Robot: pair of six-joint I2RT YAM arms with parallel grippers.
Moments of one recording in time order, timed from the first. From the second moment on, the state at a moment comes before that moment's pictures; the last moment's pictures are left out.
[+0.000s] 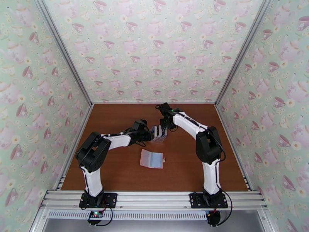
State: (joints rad) left arm -0.54 1.91 1.06 0.06 0.26 -0.63; right arm 0.52 2.07 1.75 -0.87 0.15 0.39
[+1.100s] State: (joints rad) left arm -0.54 1.92 1.06 0.08 0.29 -0.65; right arm 0.56 2.07 1.77 -0.89 0.18 0.38
